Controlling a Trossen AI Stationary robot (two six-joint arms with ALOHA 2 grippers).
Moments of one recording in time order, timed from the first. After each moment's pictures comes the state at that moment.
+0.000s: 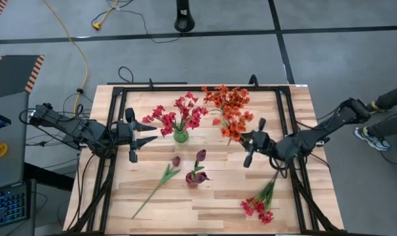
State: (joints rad) left arm -0.38 0.71 0.76 -0.16 -0.57 0.06; right arm 0.48 1.03 0.72 0.19 0.91 0.02
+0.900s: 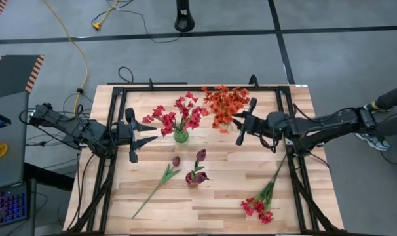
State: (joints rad) left arm -0.38 0.71 0.76 -0.17 -0.57 0.09; right arm 0.07 1.03 0.71 0.29 0.49 -0.43
